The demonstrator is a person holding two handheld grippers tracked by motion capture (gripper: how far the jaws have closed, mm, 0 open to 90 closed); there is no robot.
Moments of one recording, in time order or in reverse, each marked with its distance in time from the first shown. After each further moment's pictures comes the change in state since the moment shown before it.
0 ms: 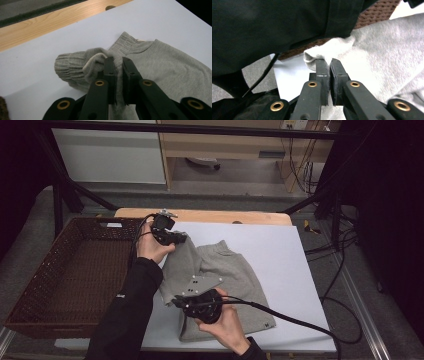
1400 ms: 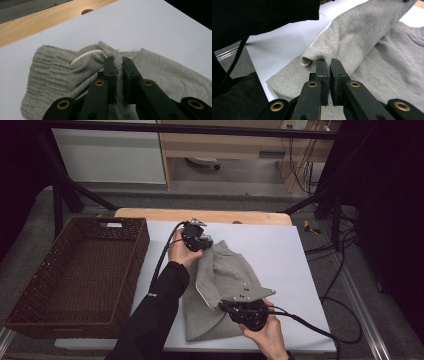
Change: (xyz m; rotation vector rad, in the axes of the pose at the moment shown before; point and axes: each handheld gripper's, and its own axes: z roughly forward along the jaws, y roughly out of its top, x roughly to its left) left arm -0.044 0.005 0.076 -0.030 -0.050 0.051; right arm -0.039 -0.080 -0.065 0.025 -0.145 0.138
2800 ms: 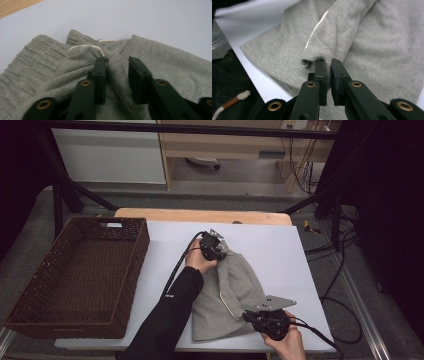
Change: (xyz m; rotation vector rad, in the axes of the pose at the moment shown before) left arm -0.020 -0.012 0.051 0.067 -0.044 0.078; right arm -0.029 -0.063 -0.017 0.114 -0.078 0.089
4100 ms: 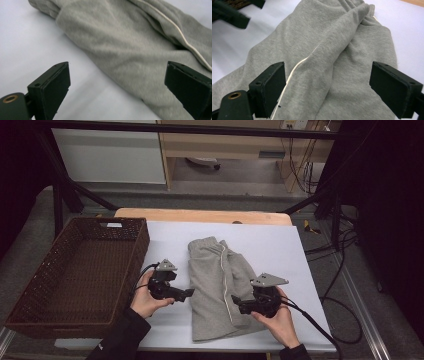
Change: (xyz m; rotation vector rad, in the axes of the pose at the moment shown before) left arm -0.012 -0.129 -0.121 -0.018 -0.042 -0.090; right arm -0.028 0.044 0.028 -0.103 -0.116 0.033
